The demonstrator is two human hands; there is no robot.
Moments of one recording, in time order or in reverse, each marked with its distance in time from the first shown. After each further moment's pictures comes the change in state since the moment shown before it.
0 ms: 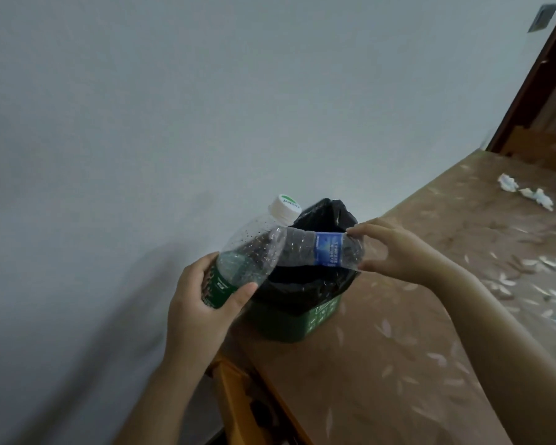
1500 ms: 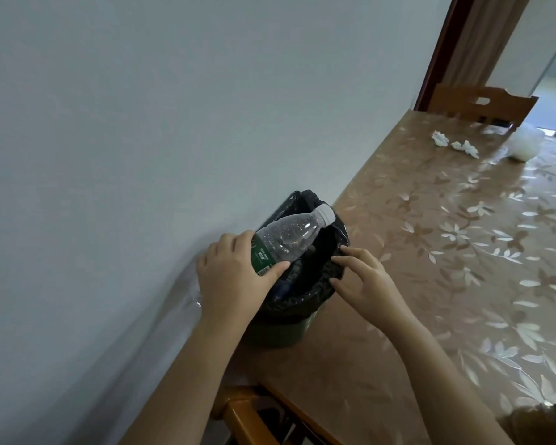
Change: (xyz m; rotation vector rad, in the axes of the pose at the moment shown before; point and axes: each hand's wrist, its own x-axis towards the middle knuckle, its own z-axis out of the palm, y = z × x) left_hand 0.088 -0.002 0.066 0.557 -0.271 0.341; right_hand -0.020 -0.035 0.093 0.205 0.402 0.408
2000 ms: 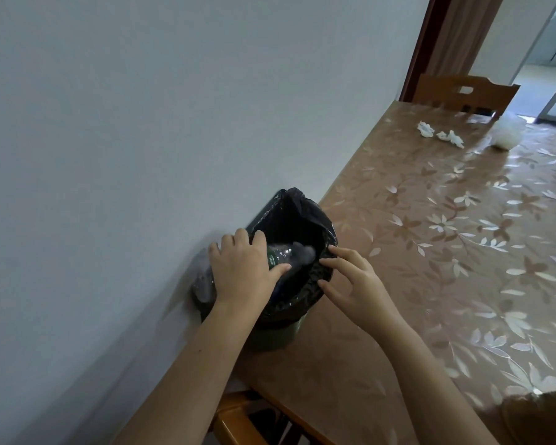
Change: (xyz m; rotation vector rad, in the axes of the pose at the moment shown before) left_hand 0.023 0.019 0.037 0.316 -0.136 0.109; right_hand -0.002 0.001 0.003 0.019 0.024 0.006
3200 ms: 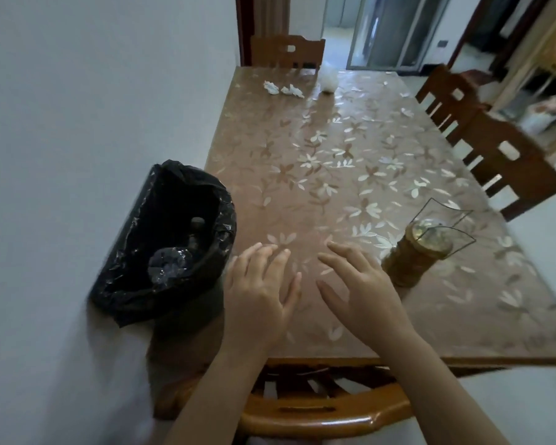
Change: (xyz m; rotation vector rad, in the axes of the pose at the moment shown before) left_hand -0.118 0.055 -0.001 -0.712 0.106 0.614; right_hand -0.165 -0.043 -0.029 -0.489 0.312 0.318
